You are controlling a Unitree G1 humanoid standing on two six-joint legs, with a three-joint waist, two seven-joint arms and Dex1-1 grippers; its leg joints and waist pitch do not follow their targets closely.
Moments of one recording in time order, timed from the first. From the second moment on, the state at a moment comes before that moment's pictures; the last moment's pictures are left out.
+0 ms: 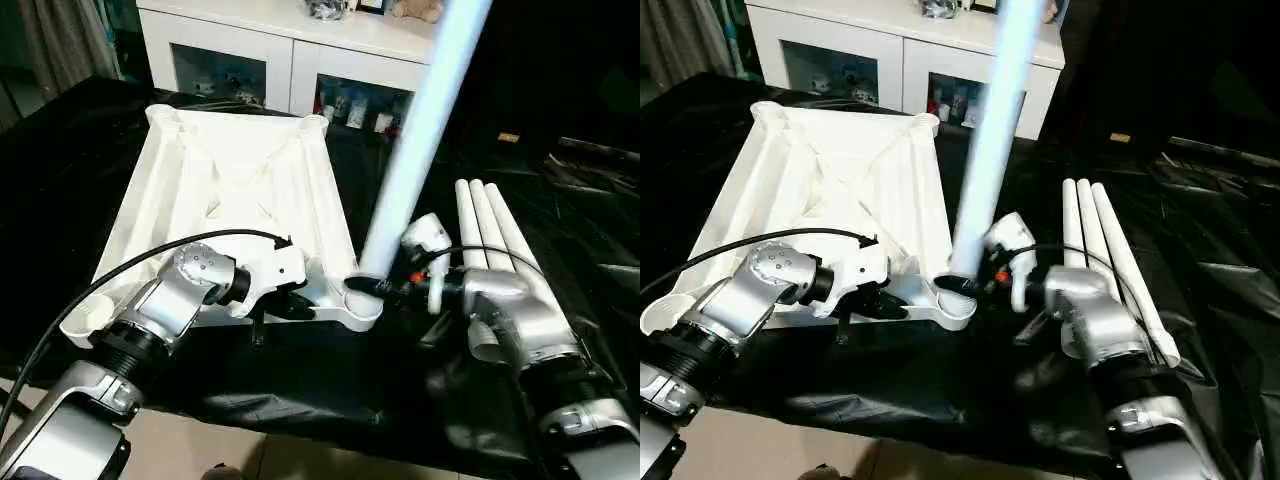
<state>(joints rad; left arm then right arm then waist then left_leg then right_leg) -0.64 0.46 -0.44 0.47 0.04 0.18 -1.18 -0.53 -0.32 0.17 0.51 0.26 0.24 1.05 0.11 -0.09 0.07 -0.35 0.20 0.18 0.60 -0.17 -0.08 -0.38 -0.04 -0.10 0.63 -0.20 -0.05</state>
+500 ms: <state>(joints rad) -0.64 0.46 -0.44 0.48 0.04 0.18 -1.18 -0.54 -0.31 0.15 0.55 0.27 0.24 1.06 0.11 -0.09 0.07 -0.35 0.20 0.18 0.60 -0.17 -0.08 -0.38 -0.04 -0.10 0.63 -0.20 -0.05</state>
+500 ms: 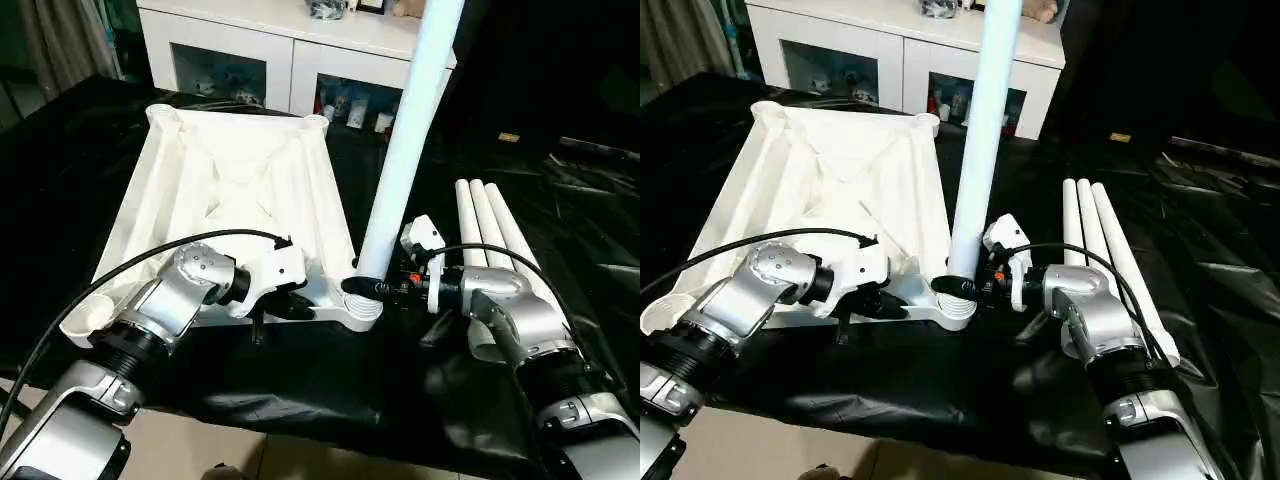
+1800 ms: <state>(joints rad) -0.67 0.43 -0.44 0.53 0.04 0.14 -1.20 -0.28 -0.26 0.09 0.27 0.27 0.12 0.86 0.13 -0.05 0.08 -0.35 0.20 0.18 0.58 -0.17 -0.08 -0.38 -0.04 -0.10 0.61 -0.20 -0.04</state>
